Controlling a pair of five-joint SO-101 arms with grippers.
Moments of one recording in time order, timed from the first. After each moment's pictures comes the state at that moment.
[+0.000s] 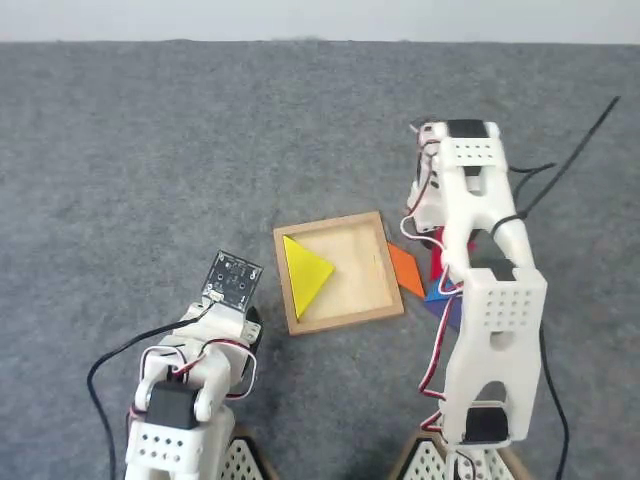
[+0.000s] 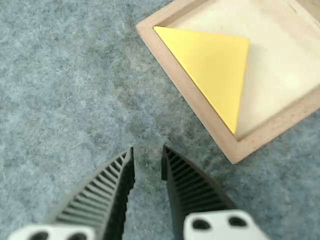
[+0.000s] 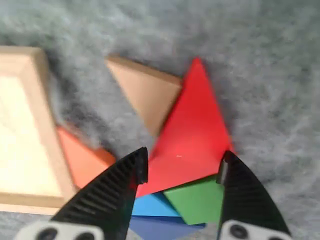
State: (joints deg) left arm 3.2 -102.5 96.9 71.2 -7.2; right arm -4.4 42.6 -28.7 93.1 11.3
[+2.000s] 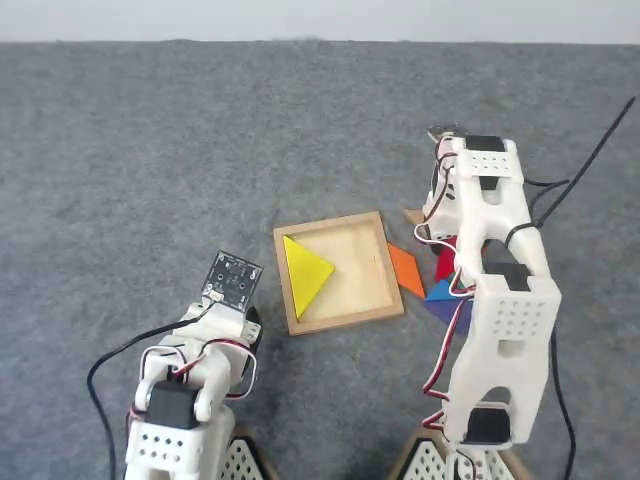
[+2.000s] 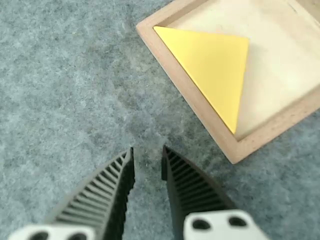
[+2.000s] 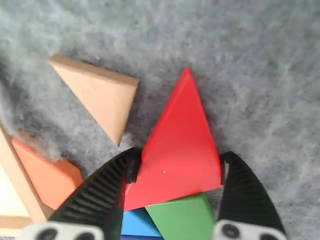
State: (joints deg) left arm 3.2 -102.5 96.9 71.2 -7.2; right arm -2.2 38.7 -16.1 82.4 12.0
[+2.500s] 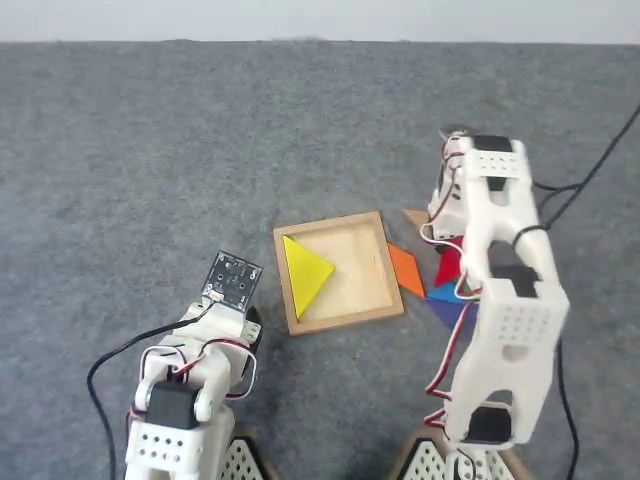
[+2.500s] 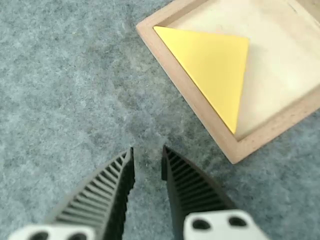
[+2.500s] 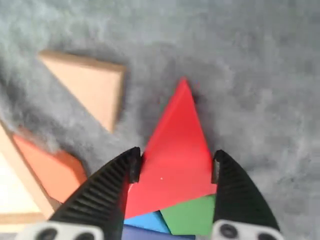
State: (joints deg) left arm 3.2 -102.5 96.9 71.2 -7.2; right arm 0.7 32.4 -12.4 82.8 5.8
